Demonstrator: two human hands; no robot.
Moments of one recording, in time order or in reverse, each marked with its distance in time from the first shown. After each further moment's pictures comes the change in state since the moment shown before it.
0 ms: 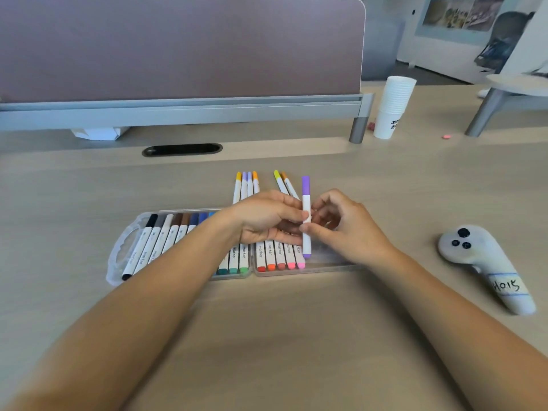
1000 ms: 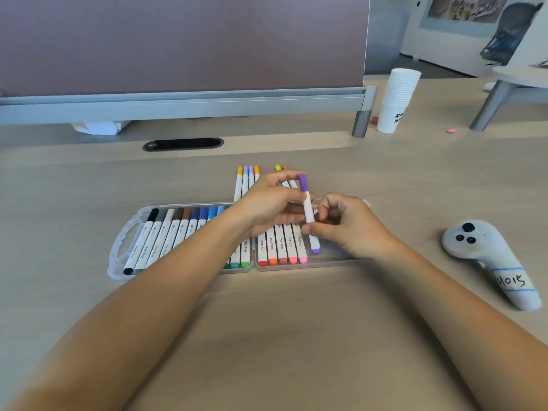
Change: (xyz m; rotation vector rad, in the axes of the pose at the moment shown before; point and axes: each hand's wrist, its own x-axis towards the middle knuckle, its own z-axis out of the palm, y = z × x) left_hand 0.010 -0.001 0.008 -0.142 0.235 0.209; right_hand 0.001 0.001 0.001 0.205 -0.087 0.116
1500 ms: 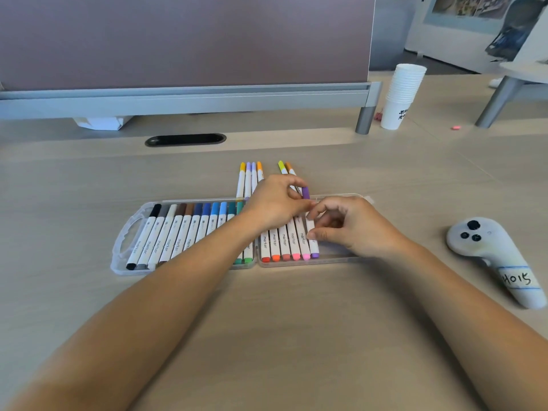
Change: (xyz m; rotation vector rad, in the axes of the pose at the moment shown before) left_hand 0.006 -0.012 -0.005 0.774 0.166 0.180; right_hand 0.000 0.002 -0.007 -0.156 -0.139 -0.045
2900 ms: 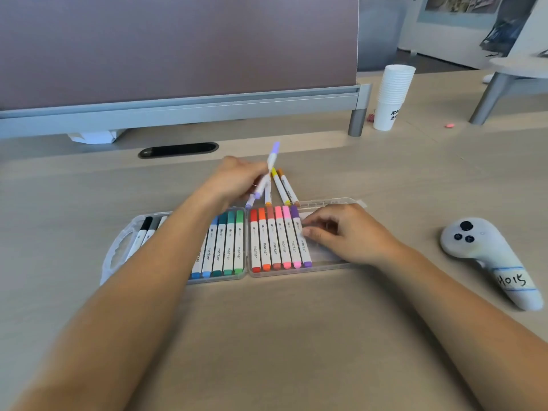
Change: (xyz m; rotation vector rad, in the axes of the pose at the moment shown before) left_hand 0.030 -0.001 -0.050 -0.281 0.101 -0.230; right_hand 0.001 0.011 -0.007 -0.342 0.067 -0.120
